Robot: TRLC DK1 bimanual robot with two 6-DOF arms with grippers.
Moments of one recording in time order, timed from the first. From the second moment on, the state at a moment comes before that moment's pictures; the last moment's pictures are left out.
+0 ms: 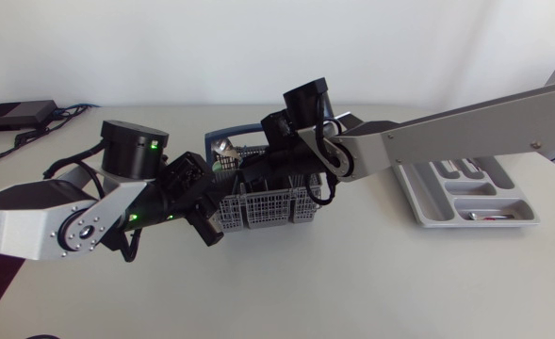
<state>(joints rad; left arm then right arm) -0.50 1.43 0.68 0.09 0.05 0.49 0.62 1.92 1.21 0.10 -0.23 0.08</state>
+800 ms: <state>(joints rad) -0.49 1.44 0.68 0.10 0.05 0.49 0.63 1.97 1.24 0.13 -0.26 0.07</state>
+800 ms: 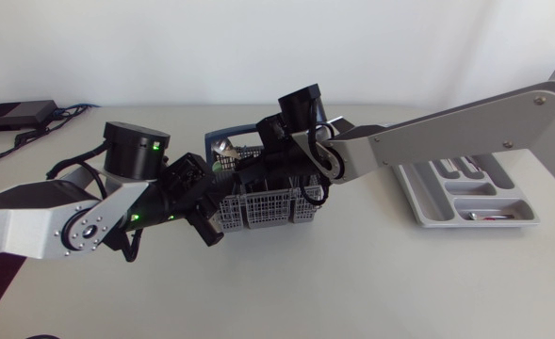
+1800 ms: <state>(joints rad) -0.49 1.44 0.68 0.10 0.05 0.49 0.67 1.91 1.18 0.15 -0.22 -0.01</state>
